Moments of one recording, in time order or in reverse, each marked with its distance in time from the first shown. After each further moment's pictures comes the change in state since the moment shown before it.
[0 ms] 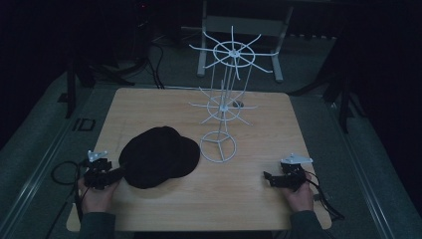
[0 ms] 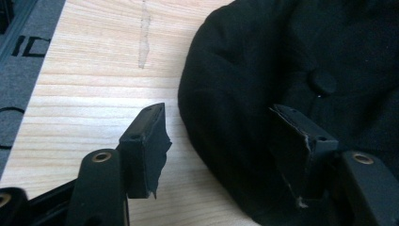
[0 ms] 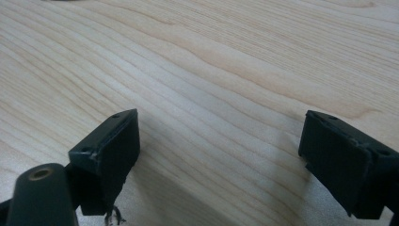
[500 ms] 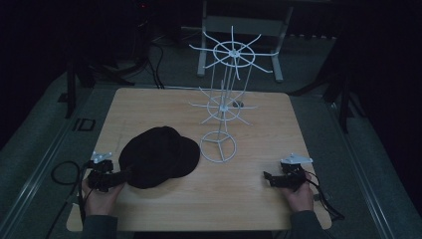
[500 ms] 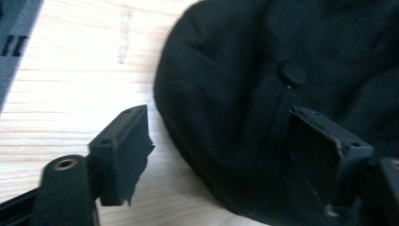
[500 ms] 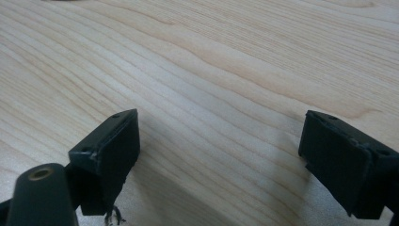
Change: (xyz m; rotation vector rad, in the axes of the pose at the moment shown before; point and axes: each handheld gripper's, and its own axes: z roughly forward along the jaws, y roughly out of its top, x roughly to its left) left arm -0.014 -0.003 -0.004 0.016 -0.032 0.015; right arm 0.000 0.000 0.000 0.000 0.000 0.000
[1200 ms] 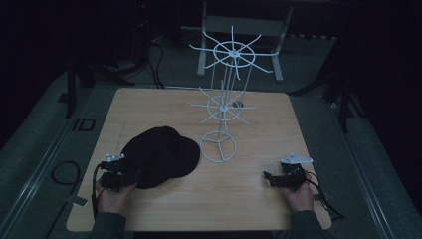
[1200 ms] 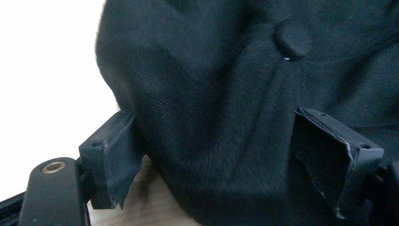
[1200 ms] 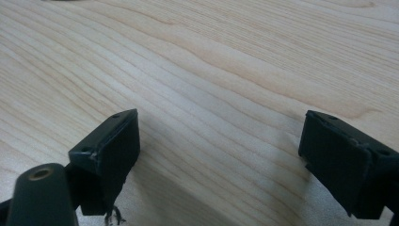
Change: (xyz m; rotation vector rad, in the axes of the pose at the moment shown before) left arm -0.011 -0.010 0.040 0.096 -0.042 -0.046; right arm 0.000 0.000 0.000 0.000 0.000 0.000
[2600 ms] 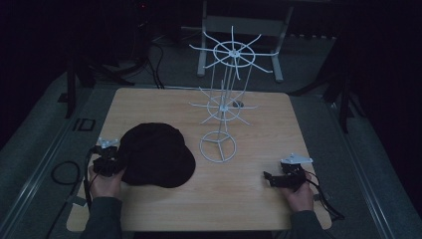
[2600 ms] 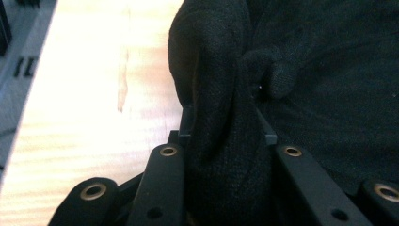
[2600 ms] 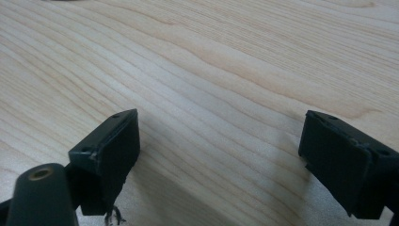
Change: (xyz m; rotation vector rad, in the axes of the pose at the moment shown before) left arm 0.002 0.046 -0.035 -0.130 0.090 0.141; right arm 0.000 0.000 0.000 0.000 0.000 0.001
